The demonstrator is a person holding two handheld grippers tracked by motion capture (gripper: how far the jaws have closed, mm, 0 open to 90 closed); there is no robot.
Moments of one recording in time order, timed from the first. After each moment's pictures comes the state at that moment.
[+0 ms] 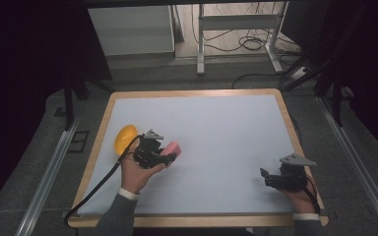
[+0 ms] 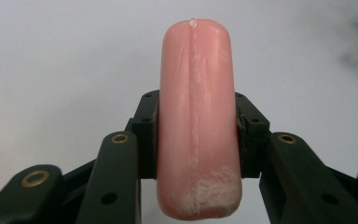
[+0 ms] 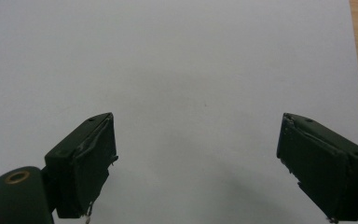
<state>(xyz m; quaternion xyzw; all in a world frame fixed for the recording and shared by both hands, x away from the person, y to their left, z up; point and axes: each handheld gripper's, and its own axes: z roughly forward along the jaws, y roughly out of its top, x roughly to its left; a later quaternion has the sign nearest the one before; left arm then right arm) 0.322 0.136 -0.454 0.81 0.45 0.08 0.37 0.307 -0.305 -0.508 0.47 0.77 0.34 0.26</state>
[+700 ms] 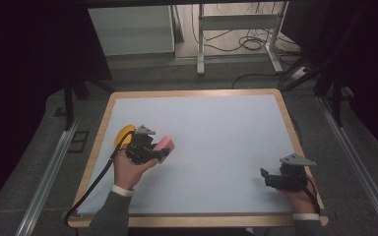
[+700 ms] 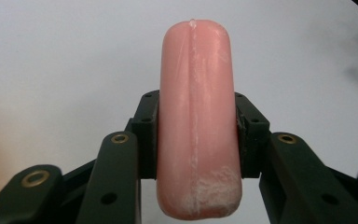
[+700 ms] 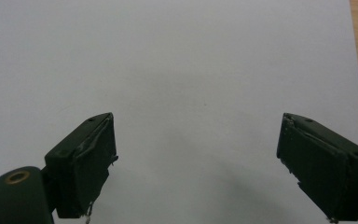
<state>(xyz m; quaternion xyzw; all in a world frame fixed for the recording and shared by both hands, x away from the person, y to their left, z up) 0.325 0.154 -0.442 0.80 0.47 0.09 0.38 0.306 -0.305 -0.508 0.47 0.77 0.34 0.26</state>
